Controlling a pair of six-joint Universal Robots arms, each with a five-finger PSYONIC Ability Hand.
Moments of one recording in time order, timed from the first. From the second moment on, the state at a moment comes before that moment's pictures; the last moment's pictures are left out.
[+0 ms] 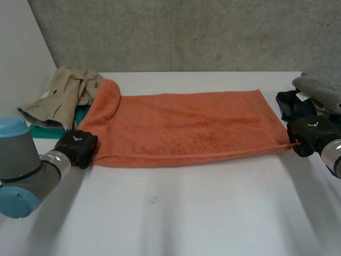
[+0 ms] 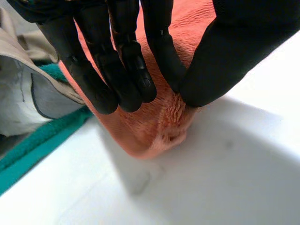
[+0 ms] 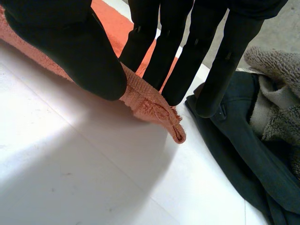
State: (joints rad) left arm 4.59 -2.14 -1.66 3.37 -1.35 3.67; right arm 1.53 -1.13 1.66 -0.17 1.24 2.62; left_hand 1.16 1.19 1.19 1.19 1.00; right_hand 1.14 1.18 1.19 1.20 1.00
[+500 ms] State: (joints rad) left arm 4.65 -2.00 -1.79 3.30 -1.31 3.64; right arm 1.53 -1.13 1.65 -0.12 1.23 2.62; left_hand 0.70 0.69 0.69 0.69 0.50; right_hand 1.14 1.18 1.19 1.20 1.00
